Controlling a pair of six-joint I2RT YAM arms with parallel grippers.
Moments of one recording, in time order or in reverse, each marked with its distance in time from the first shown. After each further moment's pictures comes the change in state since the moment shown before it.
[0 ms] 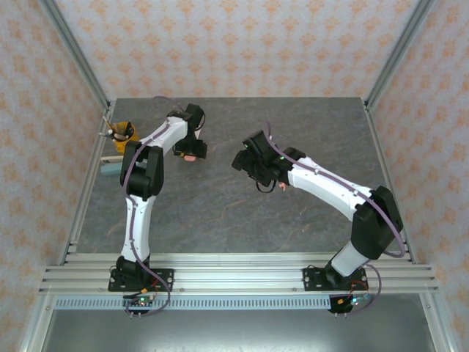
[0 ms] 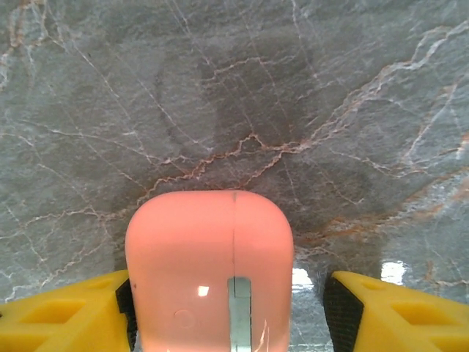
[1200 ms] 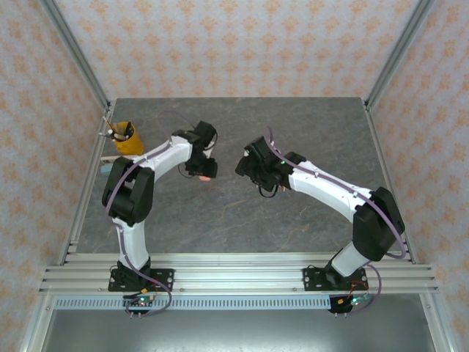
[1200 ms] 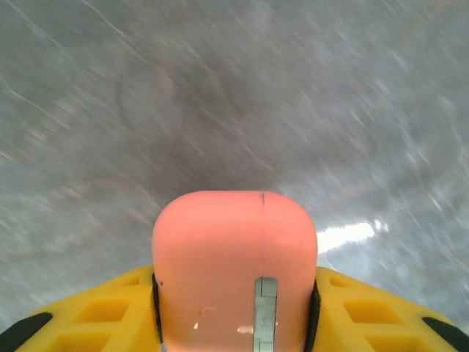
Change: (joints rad) left arm -0.201 -0.404 -0.491 0.140 0.123 -0.119; right arm 0.000 -0.017 -0.080 0.008 0.012 0.000
